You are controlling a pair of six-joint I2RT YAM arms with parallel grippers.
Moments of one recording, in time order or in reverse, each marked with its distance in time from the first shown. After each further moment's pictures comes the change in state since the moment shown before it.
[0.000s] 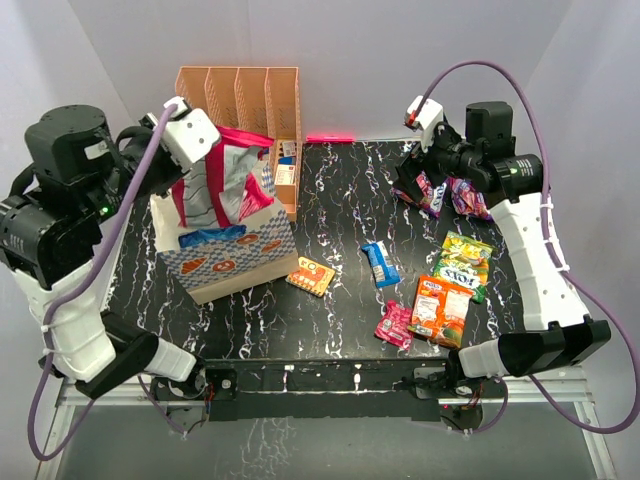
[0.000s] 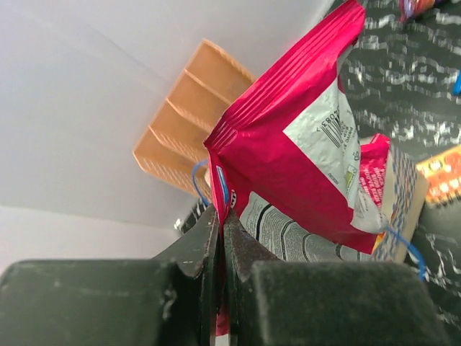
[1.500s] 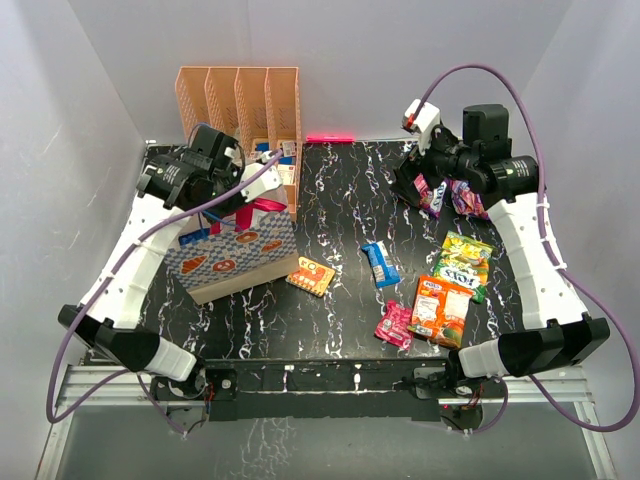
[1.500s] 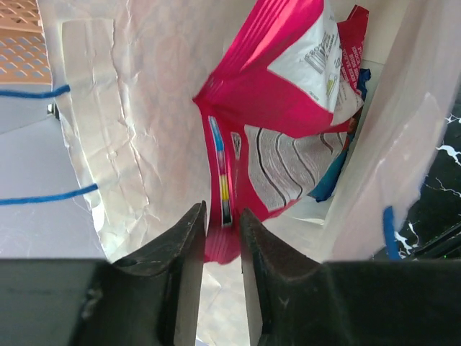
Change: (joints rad) left arm 0.003 -0.009 -0.864 0.091 -0.204 0.034; right arm 0.000 0.002 -0.034 0.023 -0.037 0.001
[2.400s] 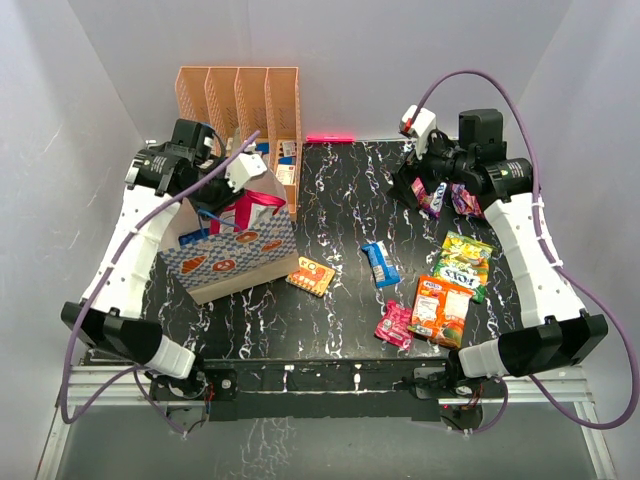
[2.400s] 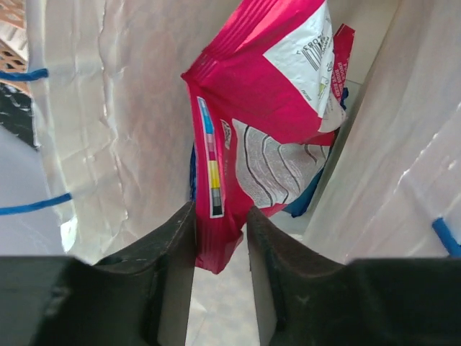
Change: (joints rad) left arm 0.139 0.006 -0.018 0.027 0.173 -0.002; right arm 0.000 0.000 -0.049 0.019 -0.037 0.007
